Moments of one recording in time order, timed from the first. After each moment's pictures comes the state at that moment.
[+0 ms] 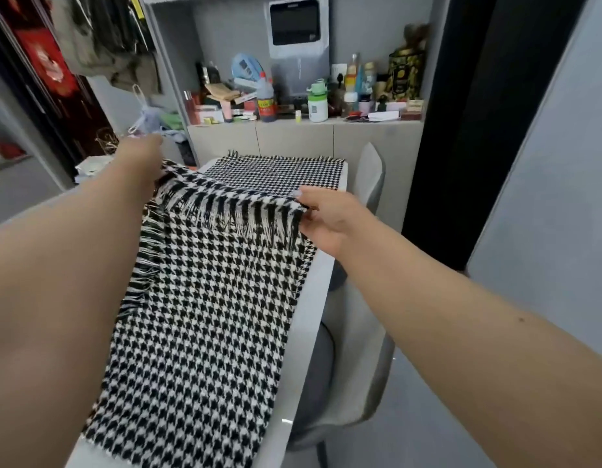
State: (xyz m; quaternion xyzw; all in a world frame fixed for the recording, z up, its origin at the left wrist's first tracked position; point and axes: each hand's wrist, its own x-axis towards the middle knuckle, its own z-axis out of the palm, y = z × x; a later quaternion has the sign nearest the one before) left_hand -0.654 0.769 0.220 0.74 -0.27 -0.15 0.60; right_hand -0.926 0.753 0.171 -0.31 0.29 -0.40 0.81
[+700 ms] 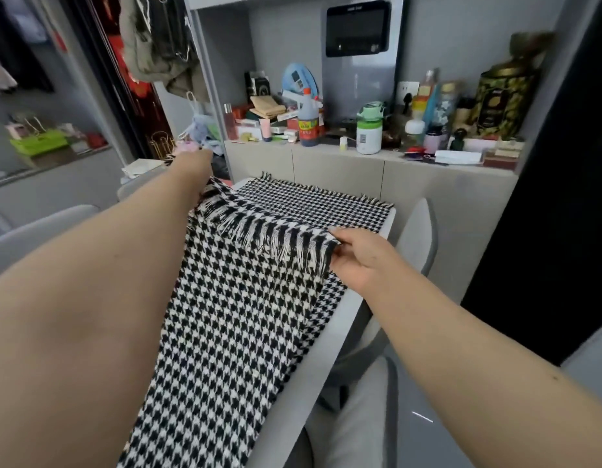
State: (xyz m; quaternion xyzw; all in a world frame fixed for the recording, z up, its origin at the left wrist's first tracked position) left_hand -0.662 0.491 0.218 0.80 -0.18 -0.14 0.56; right_hand -0.896 0.425 0.138 -0.23 0.28 -0.29 0.89
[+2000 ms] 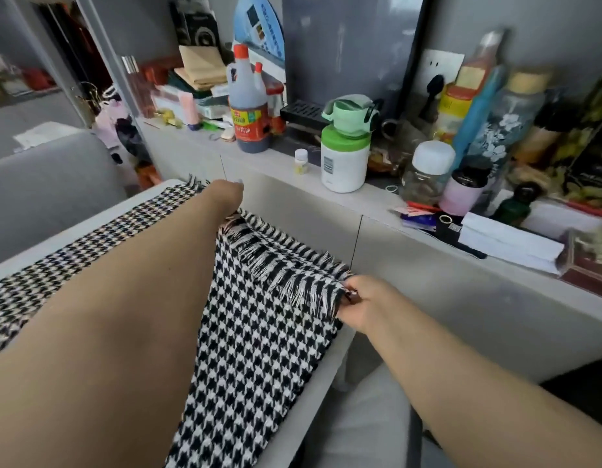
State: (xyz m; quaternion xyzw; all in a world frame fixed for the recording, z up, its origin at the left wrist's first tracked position) left_hand -0.530 -0.033 0.078 0.92 -0.17 -0.19 0.30; right_hand -0.767 -0.086 0.020 -0.13 0.53 -0.16 0.82
